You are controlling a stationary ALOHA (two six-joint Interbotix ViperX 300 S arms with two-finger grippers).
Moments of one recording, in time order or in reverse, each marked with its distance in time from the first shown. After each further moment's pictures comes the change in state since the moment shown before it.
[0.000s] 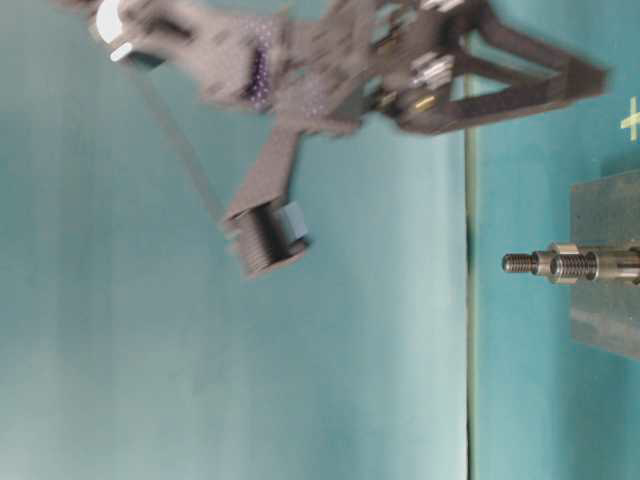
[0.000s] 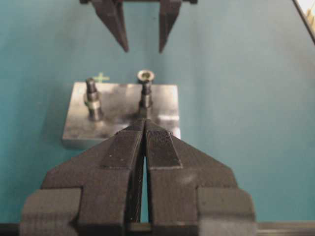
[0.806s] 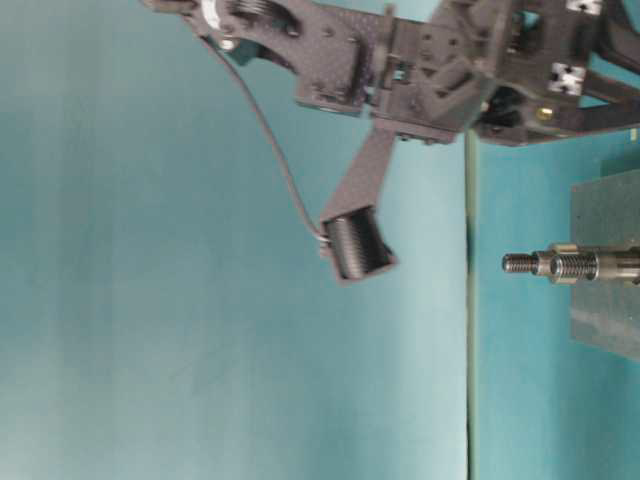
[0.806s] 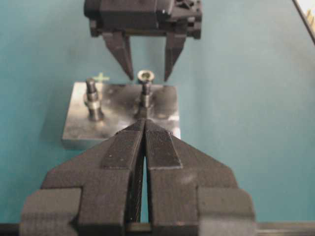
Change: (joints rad) left arm 0.000 0.000 0.000 0.000 0.000 0.000; right arm 0.031 0.109 0.028 0.003 -0.155 0.014
